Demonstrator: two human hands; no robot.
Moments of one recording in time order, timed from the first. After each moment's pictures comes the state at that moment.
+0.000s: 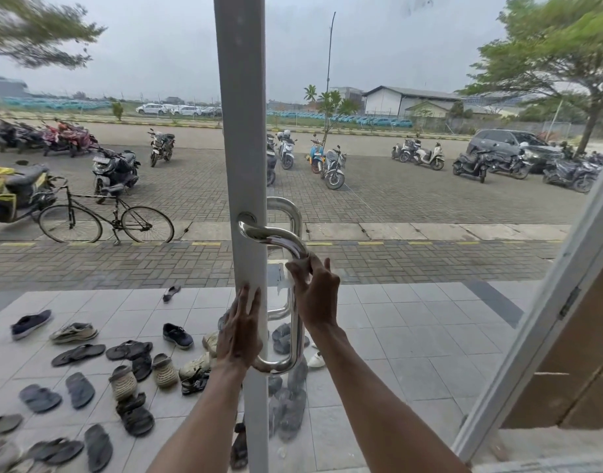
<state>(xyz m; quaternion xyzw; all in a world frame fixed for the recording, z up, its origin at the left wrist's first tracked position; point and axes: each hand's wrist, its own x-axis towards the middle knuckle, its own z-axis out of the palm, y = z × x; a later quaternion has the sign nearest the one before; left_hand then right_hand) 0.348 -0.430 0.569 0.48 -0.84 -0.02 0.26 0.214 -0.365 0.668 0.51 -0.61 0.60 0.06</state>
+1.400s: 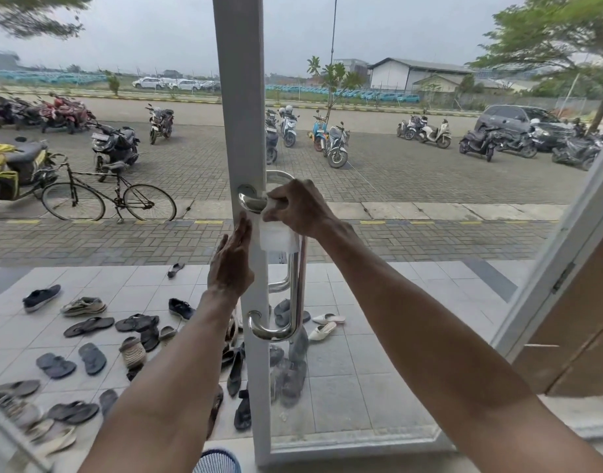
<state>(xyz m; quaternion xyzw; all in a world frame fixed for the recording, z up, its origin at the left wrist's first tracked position) 0.358 -0.453 0.636 0.45 -0.83 -0.02 0.32 0.206 -0.383 0.780 0.71 -0.63 0.31 0.04</state>
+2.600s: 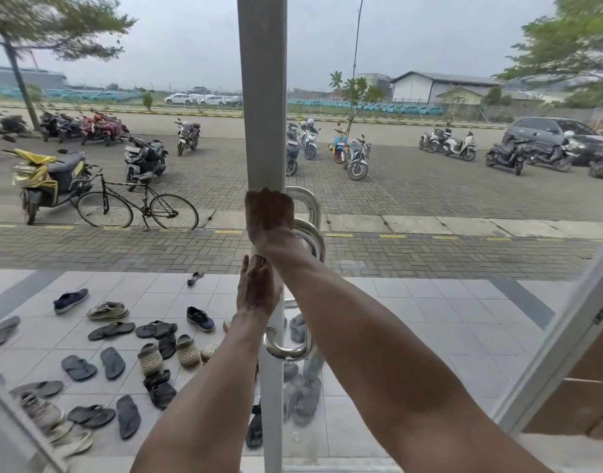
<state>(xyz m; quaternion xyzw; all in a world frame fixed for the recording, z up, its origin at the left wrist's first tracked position) 0.331 -0.450 0.628 0.49 -0.79 -0.03 0.36 0.292 -0.428 0.787 0.65 -0.67 0.23 0.26</state>
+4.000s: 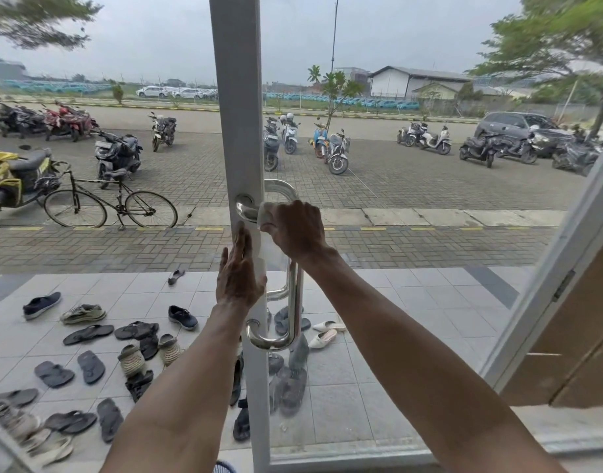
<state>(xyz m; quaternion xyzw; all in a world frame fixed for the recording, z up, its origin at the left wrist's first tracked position) 0.338 -0.439 0.634 0.50 -0.81 -0.03 0.31 0.222 -0.376 0.760 0.68 -0.63 0.28 0.25</state>
